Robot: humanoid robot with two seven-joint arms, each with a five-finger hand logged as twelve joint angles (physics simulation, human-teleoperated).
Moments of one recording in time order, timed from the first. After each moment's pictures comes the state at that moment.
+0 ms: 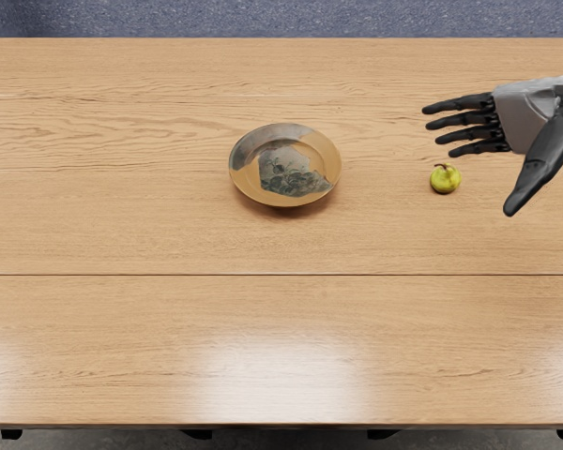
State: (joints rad) left arm -0.02 0.00 -0.06 -0.26 -0.05 0.08 -0.02; right arm 1.22 -1.10 0.45 1.46 0.00 0.61 -0.61
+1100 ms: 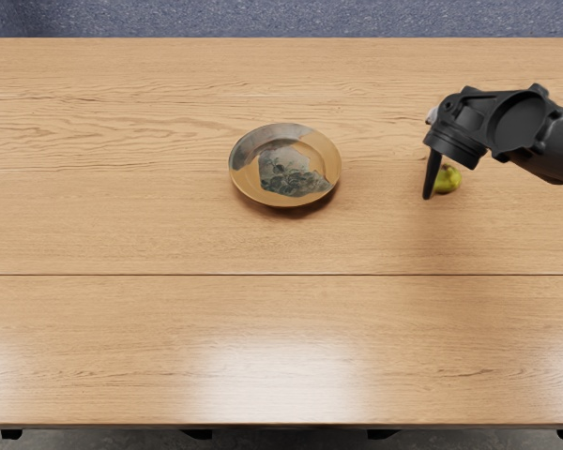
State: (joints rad) left arm -0.02 0.00 -0.06 -0.26 -0.05 0.08 -0.02; right arm 1.55 -0.15 -0.62 0.72 -0.17 -0.10 -0.61
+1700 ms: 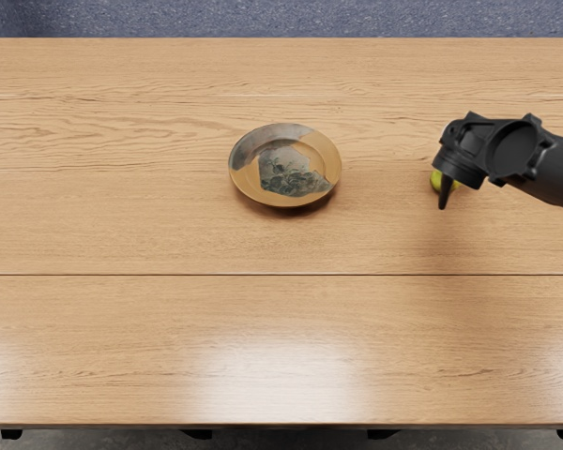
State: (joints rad) left arm -0.02 0.00 -0.06 -0.26 -0.05 0.08 -0.02; right arm 1.45 -0.14 -0.60 0.63 -0.25 -0.10 -0.61
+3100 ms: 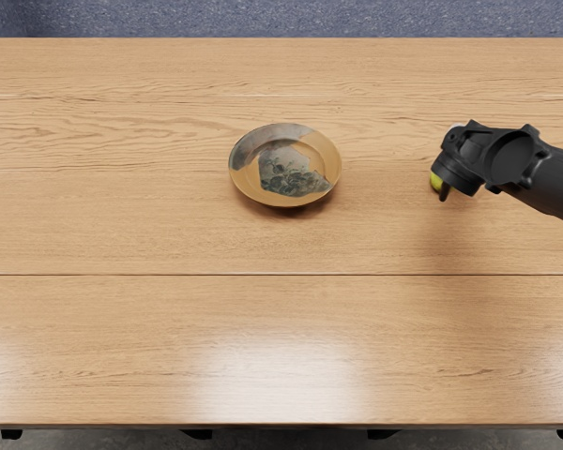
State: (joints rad) left arm -0.02 0.00 -0.06 -0.26 -0.05 0.08 -0.02; right arm 1.39 -0.12 -0.54 0.57 -0.27 -0.17 -0.61
